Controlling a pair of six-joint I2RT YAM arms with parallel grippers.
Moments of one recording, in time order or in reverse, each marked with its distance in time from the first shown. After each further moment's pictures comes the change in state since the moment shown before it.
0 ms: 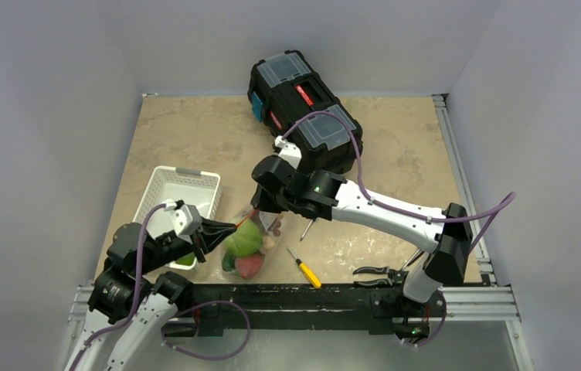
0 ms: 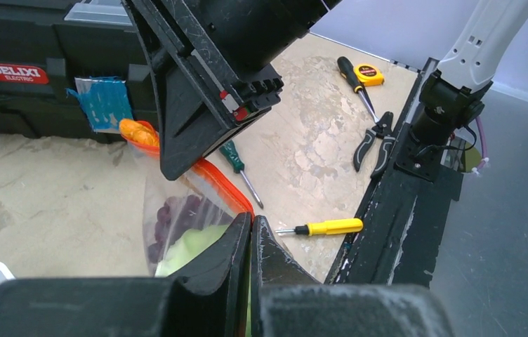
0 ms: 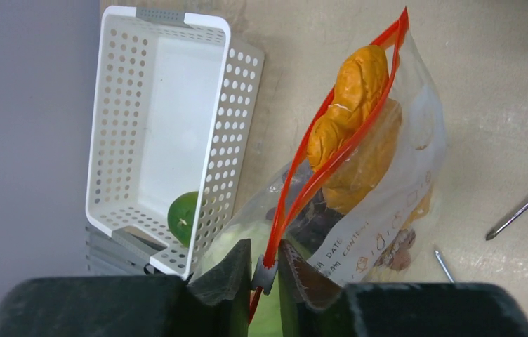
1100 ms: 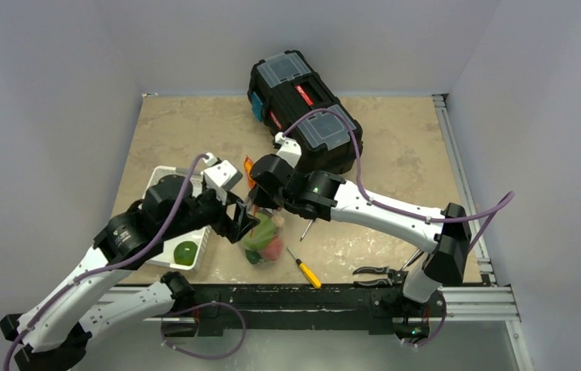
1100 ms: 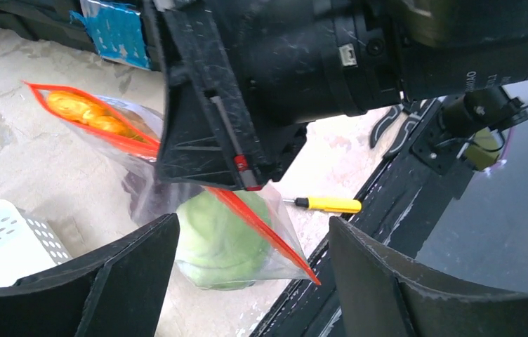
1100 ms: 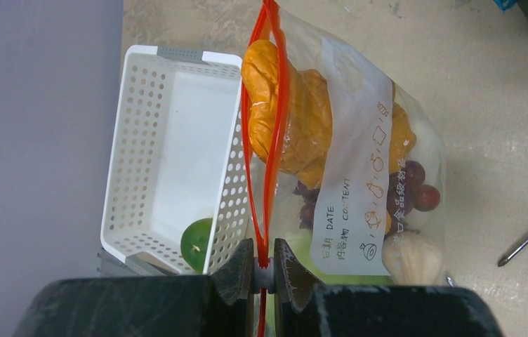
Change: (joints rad) left arm -0.306 0.511 0.421 -0.258 -0.426 -0.105; right arm 0.006 0.003 0.009 0.051 0.081 0.005
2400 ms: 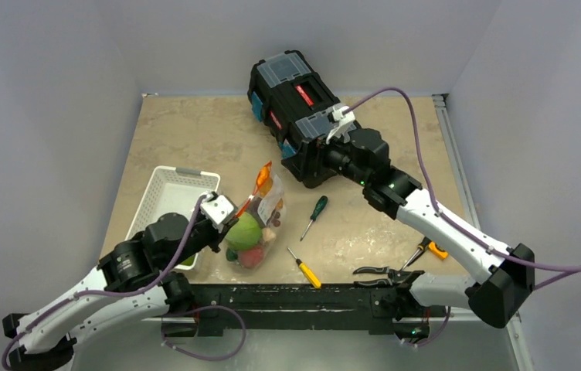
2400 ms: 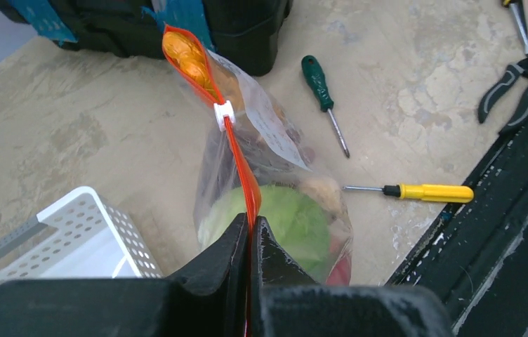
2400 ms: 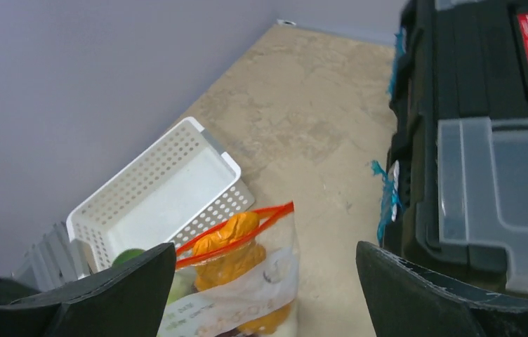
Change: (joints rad) left arm -0.273 -0.216 -0.314 0.123 -0.443 0.153; right arm -0.383 -0.383 -0.404 0.495 -0.425 -0.673
